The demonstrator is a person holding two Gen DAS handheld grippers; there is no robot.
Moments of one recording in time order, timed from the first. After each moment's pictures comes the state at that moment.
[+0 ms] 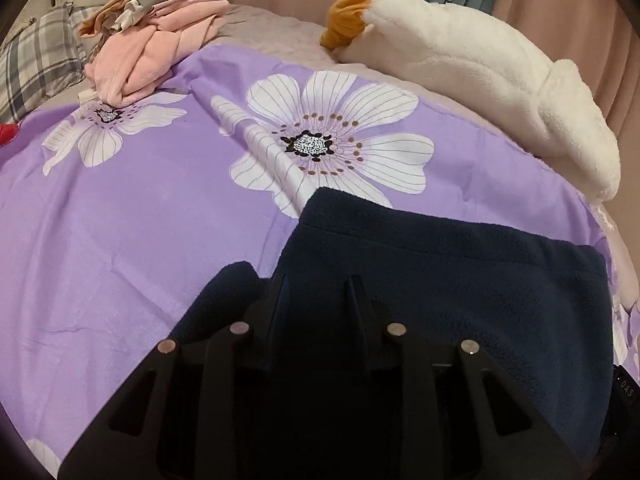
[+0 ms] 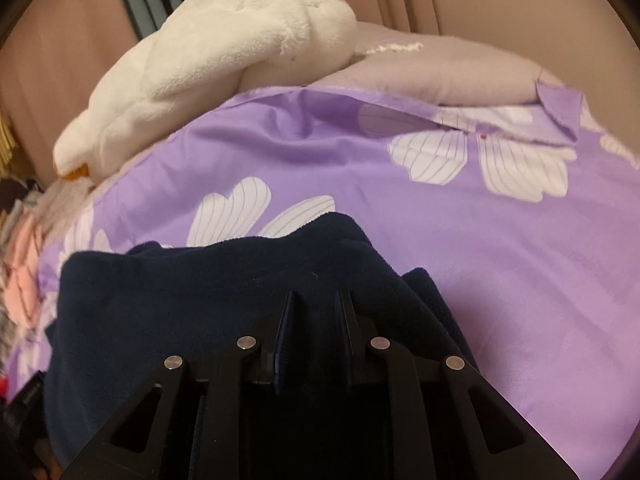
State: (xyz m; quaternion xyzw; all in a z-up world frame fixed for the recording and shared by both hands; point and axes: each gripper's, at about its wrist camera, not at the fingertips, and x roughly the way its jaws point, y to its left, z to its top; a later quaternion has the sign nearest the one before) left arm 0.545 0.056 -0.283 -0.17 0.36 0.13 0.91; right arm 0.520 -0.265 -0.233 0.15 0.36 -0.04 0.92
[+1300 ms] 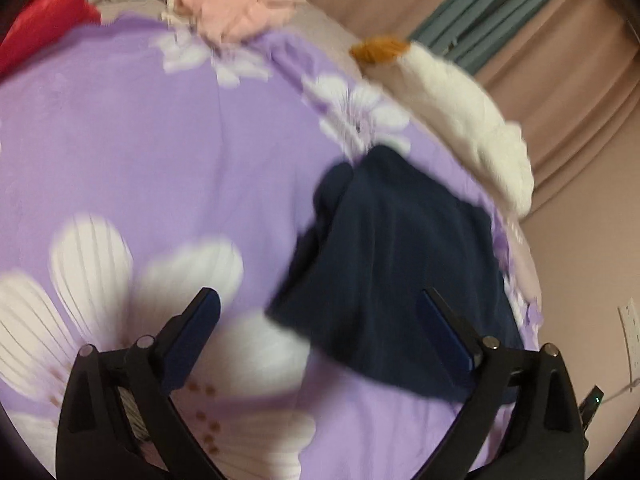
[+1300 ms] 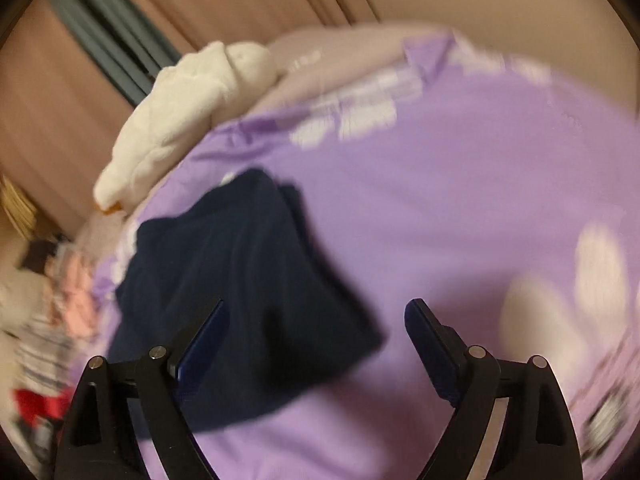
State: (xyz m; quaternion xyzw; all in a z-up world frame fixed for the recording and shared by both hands) left arm 0.326 0.129 -0.267 -0.33 0.37 0.04 0.87; right arm 0.335 -0.329 -0.219 0.33 0.38 -0.02 0.86
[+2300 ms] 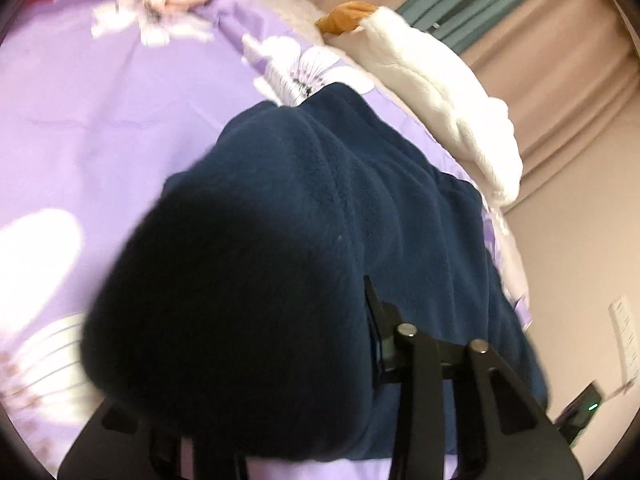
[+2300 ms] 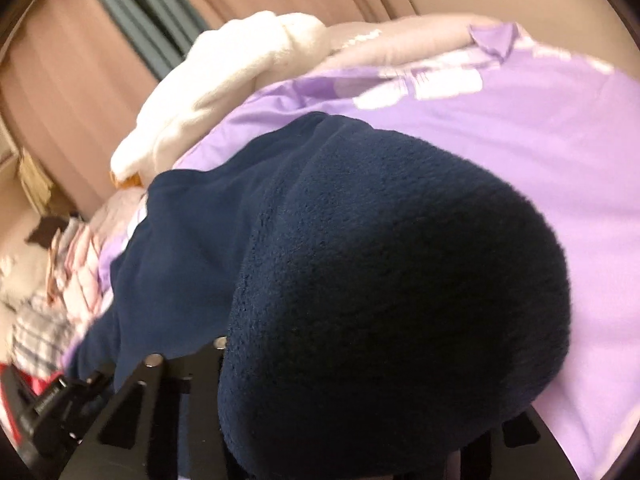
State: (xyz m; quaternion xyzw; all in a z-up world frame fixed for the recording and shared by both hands) left arm 0.385 0.069 -0.264 -0.32 0.35 0.00 0.88; right arm 0.376 -0.246 -0.226 0.26 0.32 0.01 0.91
